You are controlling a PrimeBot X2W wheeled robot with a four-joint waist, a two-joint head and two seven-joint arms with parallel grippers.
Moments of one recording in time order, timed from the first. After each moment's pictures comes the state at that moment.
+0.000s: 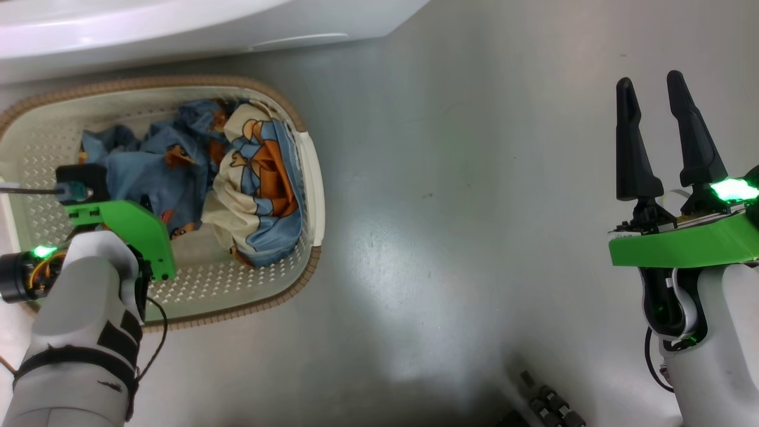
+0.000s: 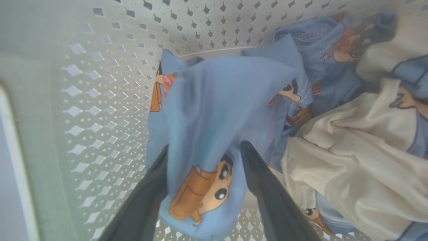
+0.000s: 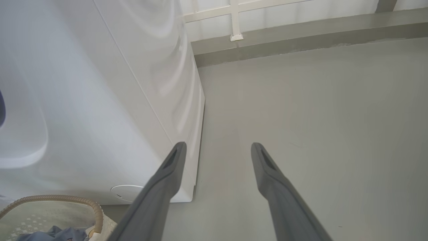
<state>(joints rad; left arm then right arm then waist) -0.97 0.18 -0.08 1.30 -0.15 0.12 0.02 -0.41 -0.15 0.06 0.07 0.42 0.13 -0.25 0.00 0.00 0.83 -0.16</state>
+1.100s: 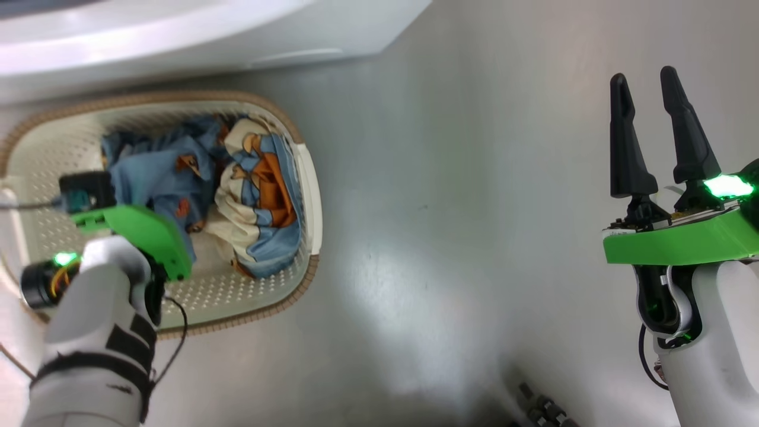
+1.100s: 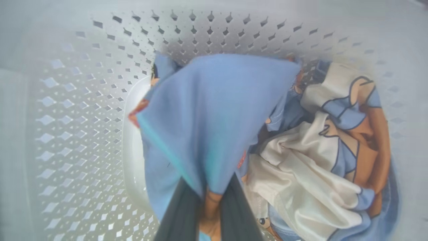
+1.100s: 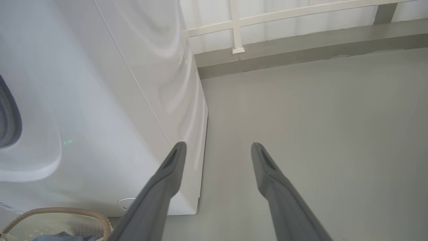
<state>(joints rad) -0.96 0.15 -0.06 1.30 -0.26 0.06 -0.01 -0.43 -0.14 0.07 0.06 0.43 0.13 -0.25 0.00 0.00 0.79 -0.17</state>
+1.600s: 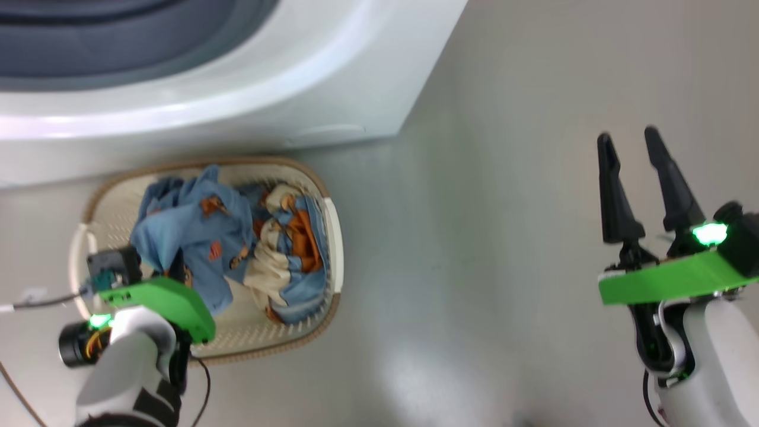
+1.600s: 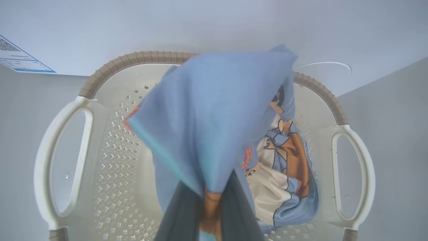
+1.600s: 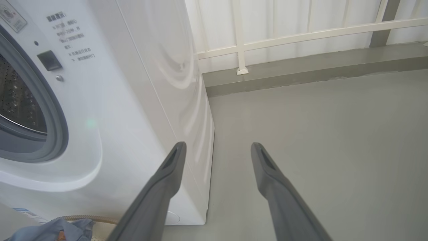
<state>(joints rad) -0.79 0.11 -0.06 1.29 -0.30 -0.03 -0.24 -0.33 -0.16 0.08 0.11 0.42 0.13 -0.25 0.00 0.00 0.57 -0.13</state>
